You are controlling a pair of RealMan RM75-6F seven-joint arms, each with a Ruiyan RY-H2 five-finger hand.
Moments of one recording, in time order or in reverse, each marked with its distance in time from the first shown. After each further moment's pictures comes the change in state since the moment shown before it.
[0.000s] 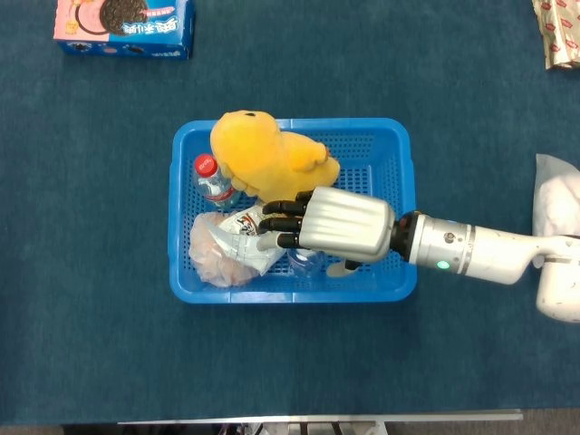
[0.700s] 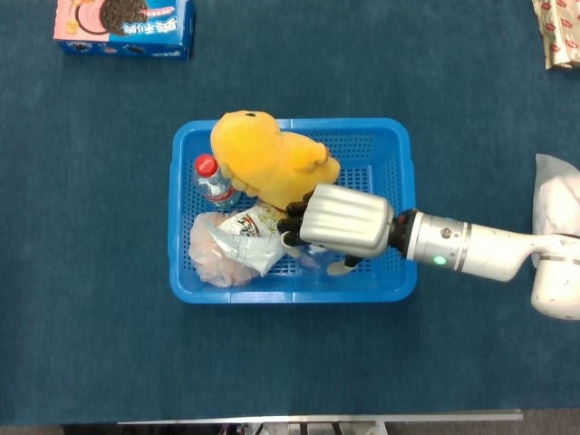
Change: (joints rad) left arm 0.010 0.000 0.000 0.006 0.000 0.002 -0.009; right arm 0.012 -0.038 -0.032 0.058 0.035 0.015 0.044
